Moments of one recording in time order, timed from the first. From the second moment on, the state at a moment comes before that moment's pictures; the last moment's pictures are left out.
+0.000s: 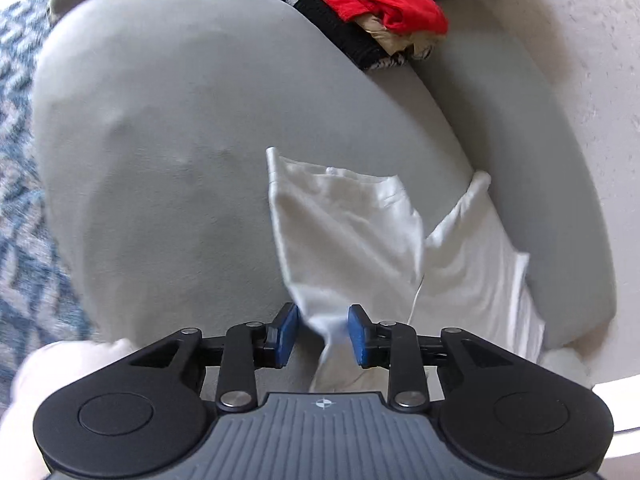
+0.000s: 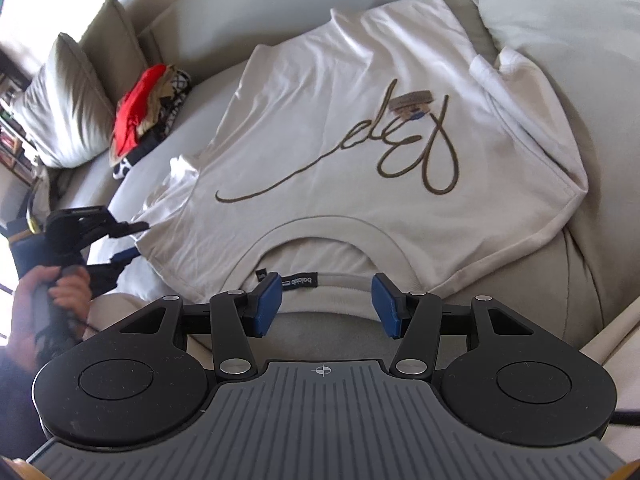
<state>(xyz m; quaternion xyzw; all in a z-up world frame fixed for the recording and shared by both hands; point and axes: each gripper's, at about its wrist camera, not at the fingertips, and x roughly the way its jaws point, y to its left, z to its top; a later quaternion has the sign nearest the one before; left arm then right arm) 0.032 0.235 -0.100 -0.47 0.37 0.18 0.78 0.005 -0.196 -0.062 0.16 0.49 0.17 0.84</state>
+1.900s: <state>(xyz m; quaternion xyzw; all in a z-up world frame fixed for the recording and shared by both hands) 0.050 -0.109 -0.092 0.02 0.46 -0.12 0.88 0.047 -0.296 -0.073 0.04 0.32 0.03 0.95</state>
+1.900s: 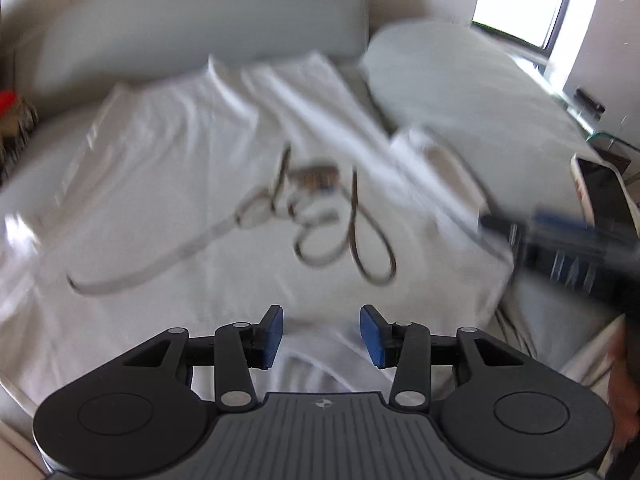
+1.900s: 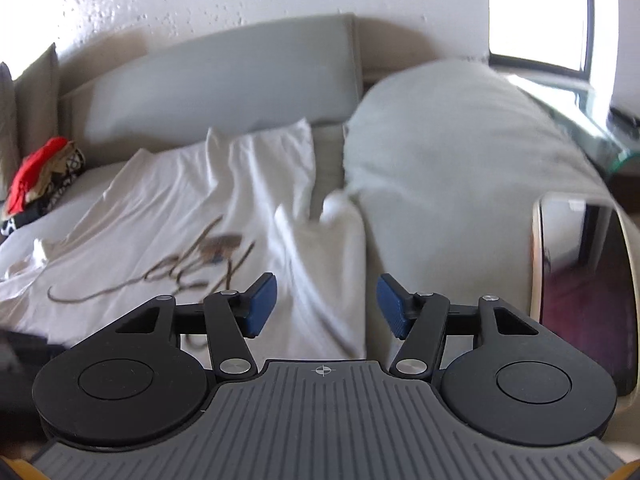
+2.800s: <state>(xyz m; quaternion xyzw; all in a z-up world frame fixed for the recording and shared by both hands) 0.051 -0.094 -0.093 -0.02 0.46 -0.14 0.88 0.109 -0.330 -0.077 0.09 0.29 -0.04 0.95</state>
